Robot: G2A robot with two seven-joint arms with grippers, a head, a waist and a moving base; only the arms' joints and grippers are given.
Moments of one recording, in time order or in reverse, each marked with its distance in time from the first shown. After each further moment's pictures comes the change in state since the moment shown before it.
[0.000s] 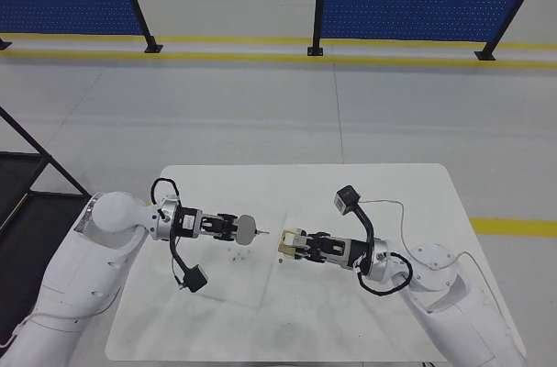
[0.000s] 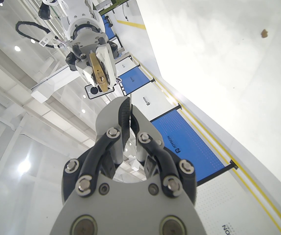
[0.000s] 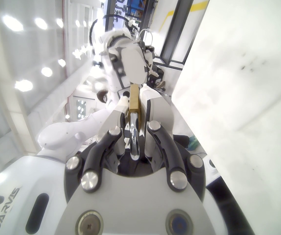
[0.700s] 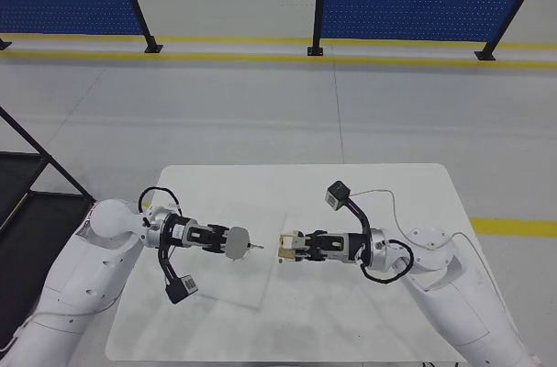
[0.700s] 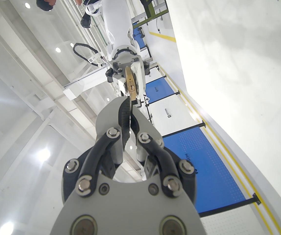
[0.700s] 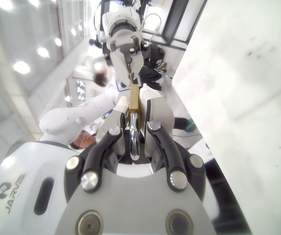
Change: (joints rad) left arm 0.016 0.006 0.018 0.093 -0.239 0.165 0.138; right arm 0.124 -0.015 -0.046 0.120 0.058 -0.018 0.165
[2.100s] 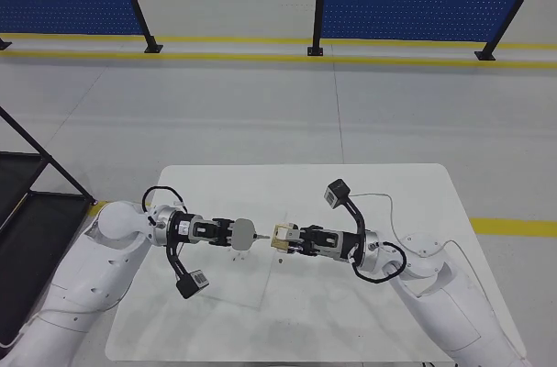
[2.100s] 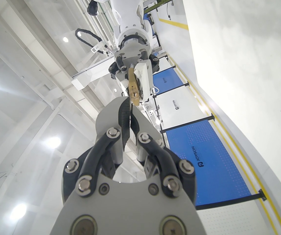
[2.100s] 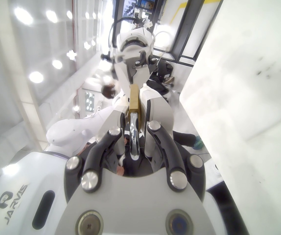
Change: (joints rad) left arm -0.020 0.000 0.054 0.022 -0.036 0.061 -0.092; right arm -0.031 -0.023 -0.019 -0.001 0.012 -0.052 -0.128
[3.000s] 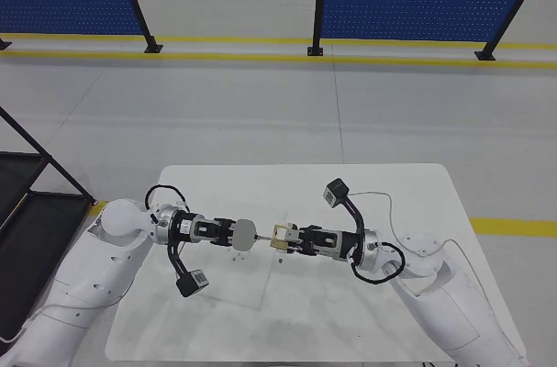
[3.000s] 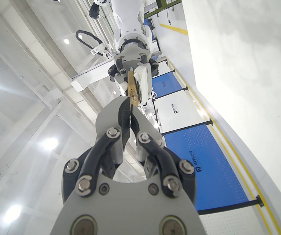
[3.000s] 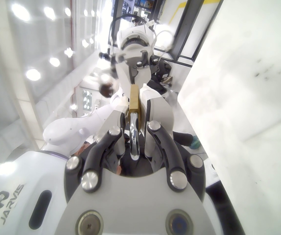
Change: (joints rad) left arm -0.029 0.001 0.032 0.028 -0.017 -0.008 0.016; right arm 0.004 -0.007 0.002 0.003 -0.019 -0.008 0.012
